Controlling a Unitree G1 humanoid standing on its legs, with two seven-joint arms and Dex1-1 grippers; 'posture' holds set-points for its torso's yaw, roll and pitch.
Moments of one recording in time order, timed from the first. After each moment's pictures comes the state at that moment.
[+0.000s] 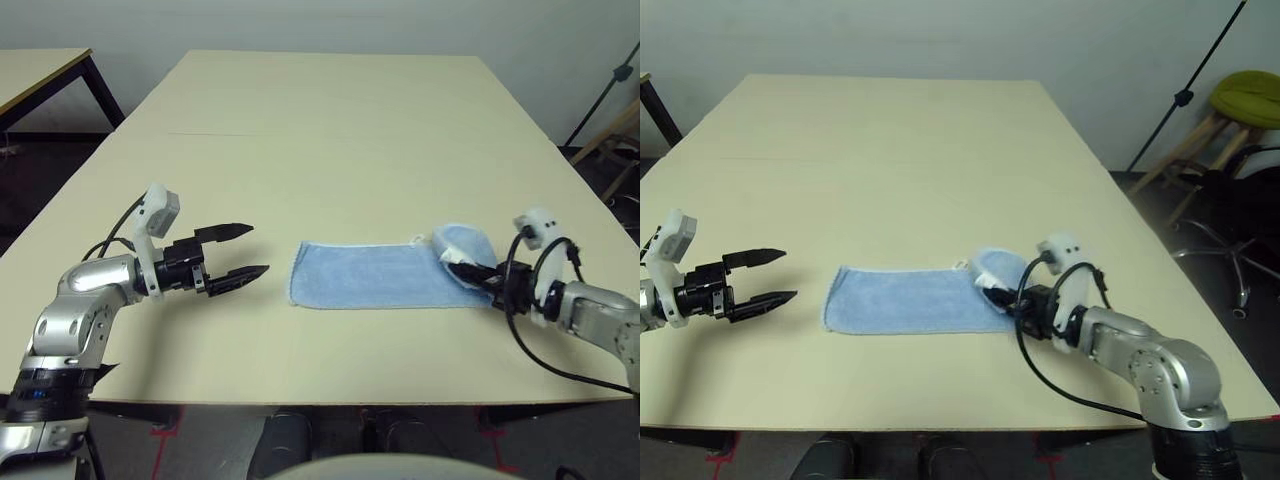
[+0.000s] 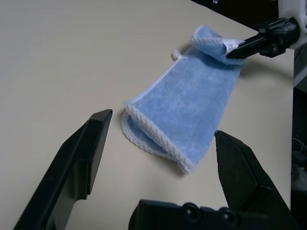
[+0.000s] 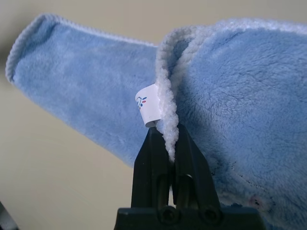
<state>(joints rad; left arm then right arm) -0.12 0.78 0.18 -0.03 -0.53 0.27 -1.18 -0.09 -0.67 -0.12 -0.33 0.80 1.00 0.51</state>
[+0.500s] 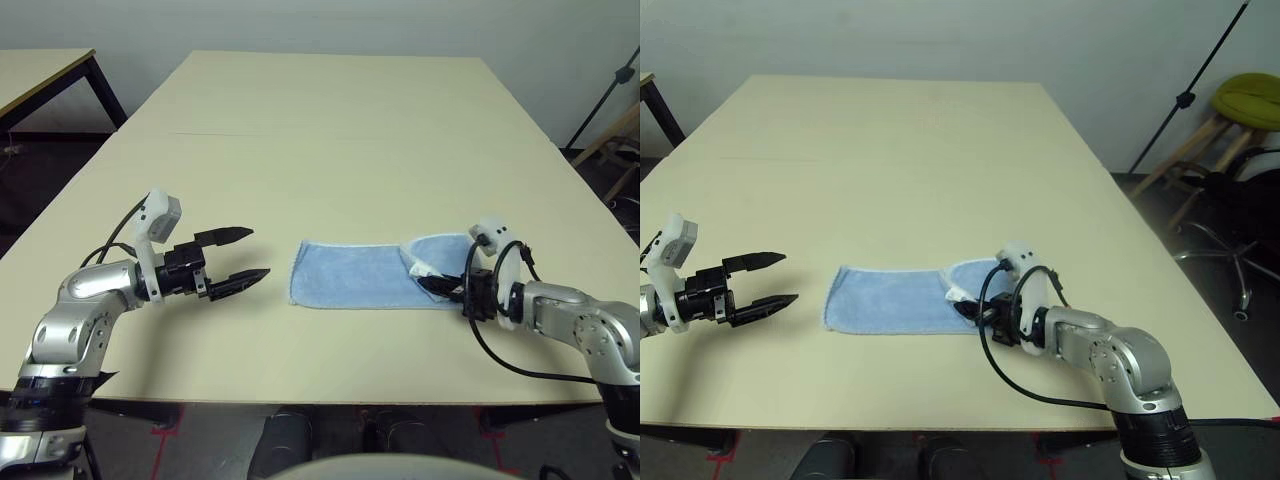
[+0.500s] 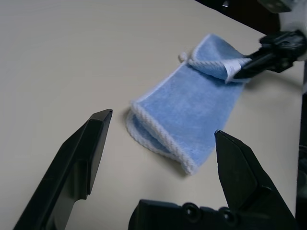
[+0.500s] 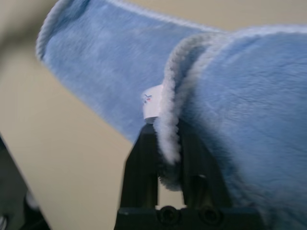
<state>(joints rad) -0.12 0.77 0.18 -0.04 -0.53 0.31 -1.10 -0.16 -0.65 -0.04 -0.38 0.80 1.13 0.54</state>
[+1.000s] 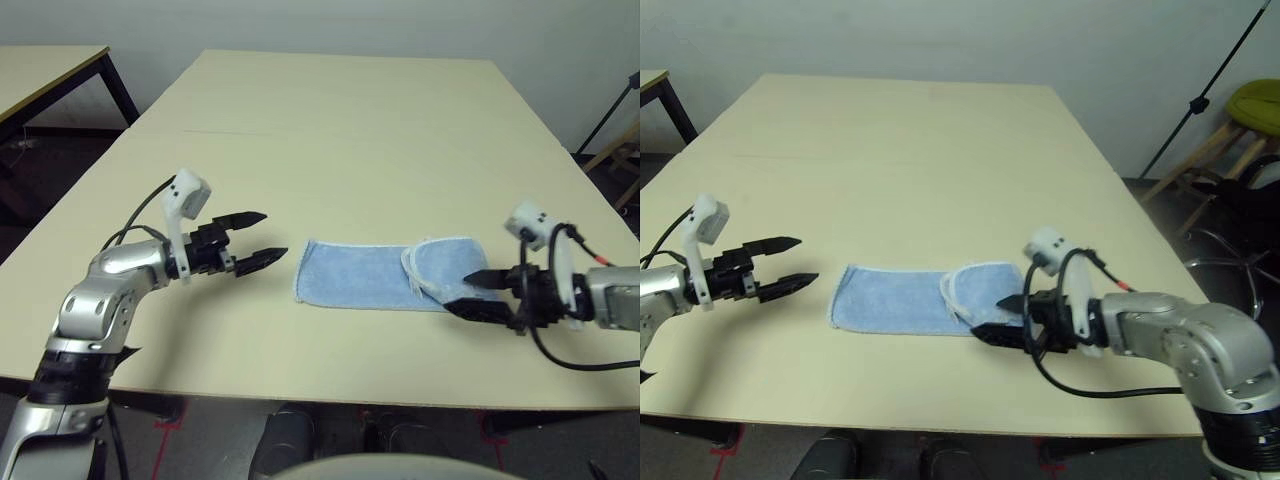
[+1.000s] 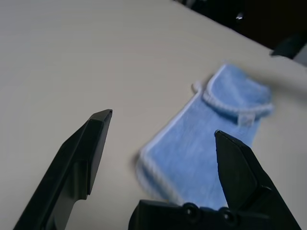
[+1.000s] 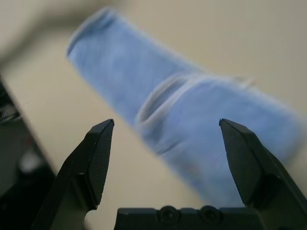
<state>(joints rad) -0.43 0.65 0.01 -0.09 -0.49 0.49 -0.96 -0.19 -0.95 -0.28 -0.29 0.77 0.92 0.77</state>
